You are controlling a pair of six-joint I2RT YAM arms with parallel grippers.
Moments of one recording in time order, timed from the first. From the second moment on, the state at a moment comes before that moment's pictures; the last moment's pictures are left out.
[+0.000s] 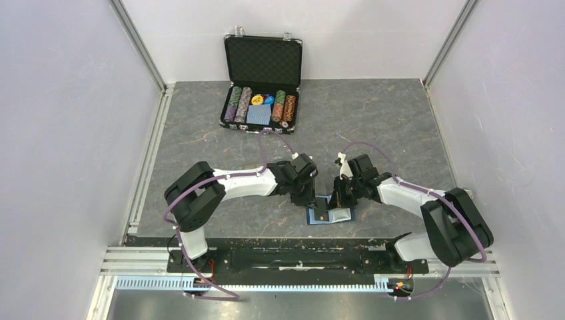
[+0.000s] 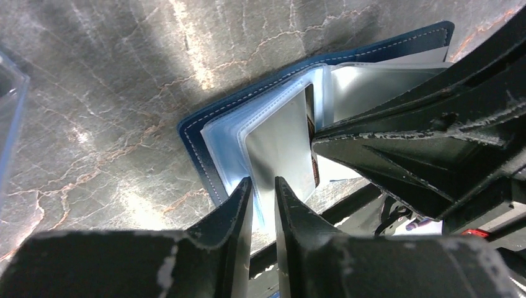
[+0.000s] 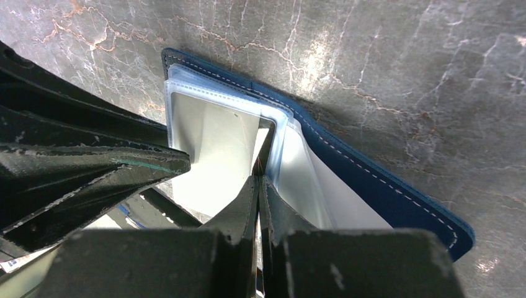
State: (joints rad) left arm -0.97 1.81 1.07 -0.28 0.16 -0.91; right arm 0.44 1.38 0.53 -0.24 -0.46 0.41
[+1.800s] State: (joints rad) left arm -1.00 1.89 1.27 -0.37 0.29 -0.81; right arm 0.38 1.26 0.71 -0.39 -0.36 0.42
